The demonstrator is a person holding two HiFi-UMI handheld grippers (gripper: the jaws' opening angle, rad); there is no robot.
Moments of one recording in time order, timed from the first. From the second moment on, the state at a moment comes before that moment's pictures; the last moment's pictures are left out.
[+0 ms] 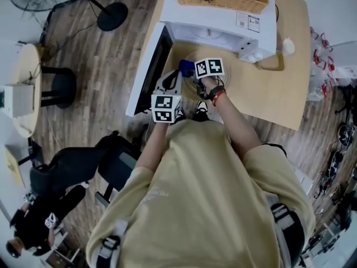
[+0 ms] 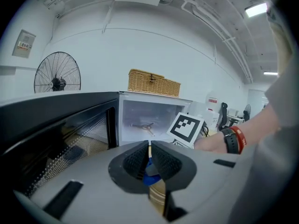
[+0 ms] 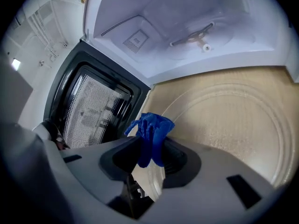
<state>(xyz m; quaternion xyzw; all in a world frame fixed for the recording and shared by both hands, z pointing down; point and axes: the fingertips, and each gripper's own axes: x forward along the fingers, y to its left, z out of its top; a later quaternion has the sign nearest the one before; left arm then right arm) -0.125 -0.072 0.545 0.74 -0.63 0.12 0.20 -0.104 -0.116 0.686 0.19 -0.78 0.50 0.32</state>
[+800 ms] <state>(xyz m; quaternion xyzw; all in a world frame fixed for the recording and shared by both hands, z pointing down) -0.093 -0.097 0.554 0.77 -0.59 0.13 0.21 -0.035 -0.136 0.697 0.24 -0.76 0.51 0.32</state>
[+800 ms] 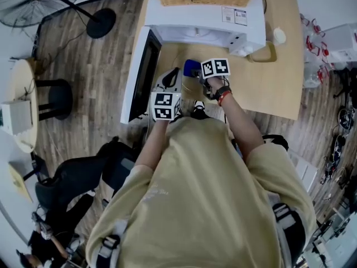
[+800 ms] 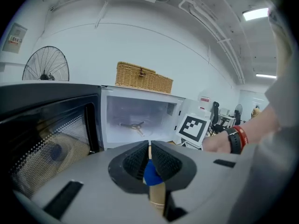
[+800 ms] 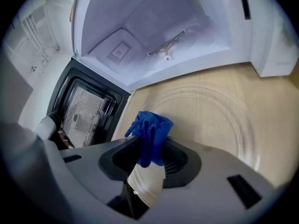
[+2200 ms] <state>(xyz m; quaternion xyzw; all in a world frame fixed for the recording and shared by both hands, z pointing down) -0.042 -0.112 0.557 0.81 -0.54 0.14 0.20 0.118 -0.161 0.690 0.36 -0.72 0.50 0.31</state>
